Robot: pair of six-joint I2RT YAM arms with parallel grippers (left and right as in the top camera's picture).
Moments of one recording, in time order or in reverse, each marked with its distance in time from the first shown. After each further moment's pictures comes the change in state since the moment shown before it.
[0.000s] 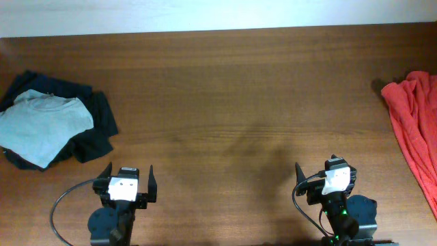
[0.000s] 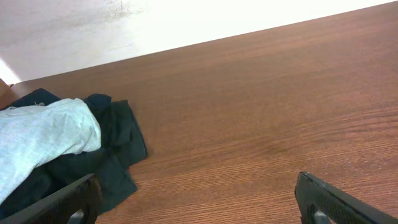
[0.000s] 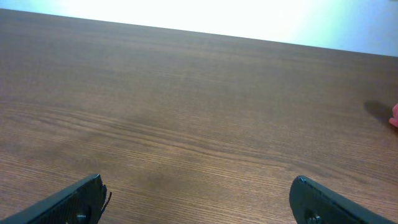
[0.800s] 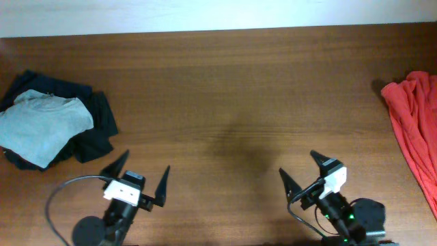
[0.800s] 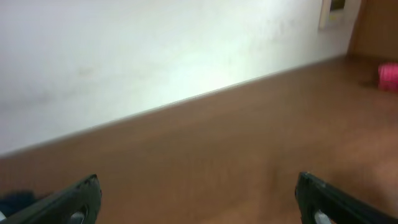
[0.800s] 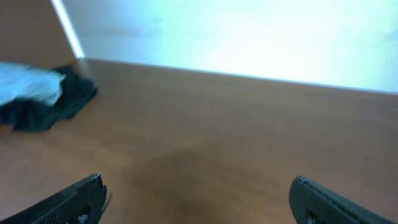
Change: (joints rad) left arm 0.001 0.092 0.198 0.095 0.347 -0.045; right arm 0.000 0.047 0.087 0.111 -0.333 0.113
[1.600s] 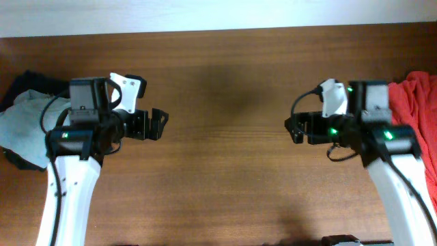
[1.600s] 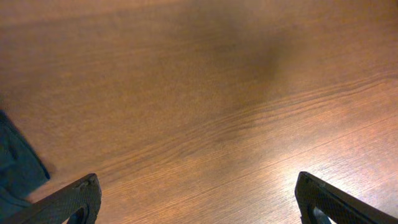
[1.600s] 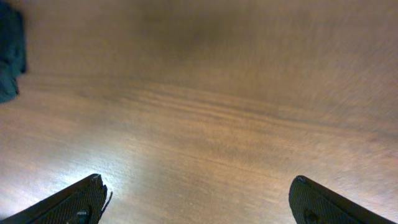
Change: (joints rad) left arm 0.000 1.215 0.900 -0.564 0.001 -0.006; right arm 0.000 1.210 0.969 -0.650 0.102 0.008
